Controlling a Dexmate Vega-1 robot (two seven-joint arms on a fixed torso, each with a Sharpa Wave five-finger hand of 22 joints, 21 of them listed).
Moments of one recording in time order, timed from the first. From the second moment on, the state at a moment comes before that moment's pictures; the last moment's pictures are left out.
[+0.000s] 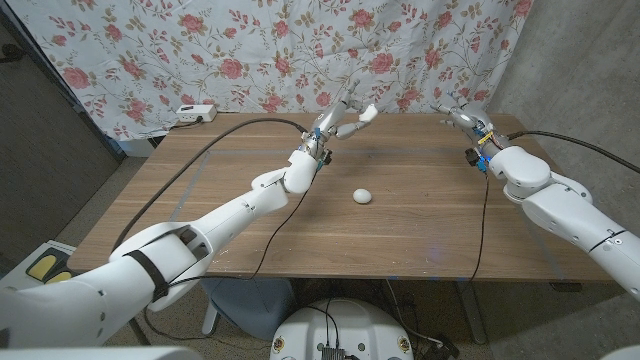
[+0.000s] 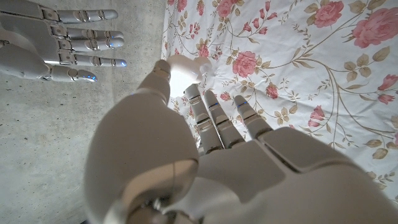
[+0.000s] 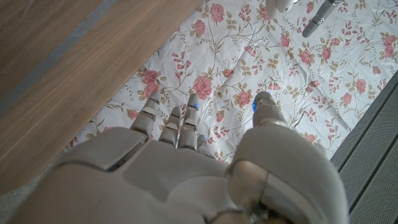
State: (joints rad) left arm 0.42 0.30 0.83 -1.06 0.36 -0.43 0.53; left_hand 1.21 0.15 0.32 -0.16 0.18 -0.12 0.03 0.18 0.19 0.70 -0.10 0.59 0.48 0.40 -0.18 0.35 0.42 0.23 0.08 0.21 0.18; right arm -0.99 -0.89 -0.22 -1.83 0.45 -0.04 -0.19; right_hand 0.67 0.06 0.27 -0.18 0.22 -0.17 -0.03 0.20 0.19 0.36 0.05 0.31 0.27 0.05 0.05 0.27 0.22 0.17 0.20 0.20 0.17
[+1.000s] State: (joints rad) left arm 0.38 0.25 0.88 -0.96 0.39 -0.50 0.56; left_hand 1.21 0.15 0.31 -0.16 0.18 -0.14 0.03 0.18 0.19 0.69 -0.11 0.59 0.48 0.40 -0.18 0.35 0.44 0.23 0.08 0.21 0.18; right arm -0.99 -0.92 -0.23 -2.03 0.37 -0.28 -0.31; right_hand 0.74 0.05 0.28 -0.16 0.22 -0.17 0.00 0.20 0.19 0.52 0.03 0.36 0.30 0.17 0.00 0.33 0.23 0.25 0.21 0.21 0.17
